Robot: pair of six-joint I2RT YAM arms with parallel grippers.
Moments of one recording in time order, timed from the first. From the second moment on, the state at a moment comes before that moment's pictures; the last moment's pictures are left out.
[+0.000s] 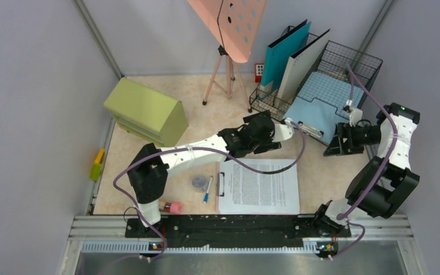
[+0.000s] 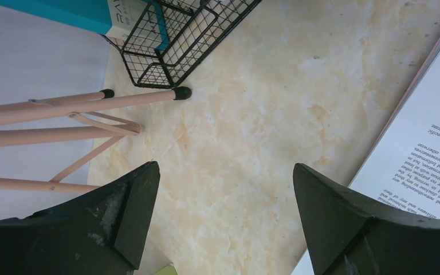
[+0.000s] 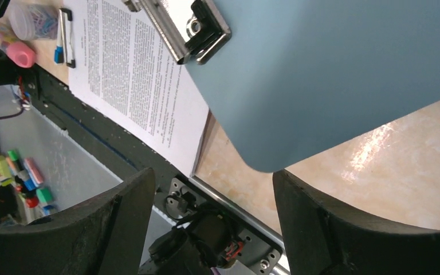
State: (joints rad) left arm -1.05 1.81 1.46 -0.25 -0.35 0.53; right arm -0.55 1.49 1.29 -1.49 -0.71 -0.80
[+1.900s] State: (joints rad) left arm -0.73 1.72 1.31 -0.25 -0.07 0.19; right arm 0.16 1.33 1.19 -1.02 -0.20 -0.50
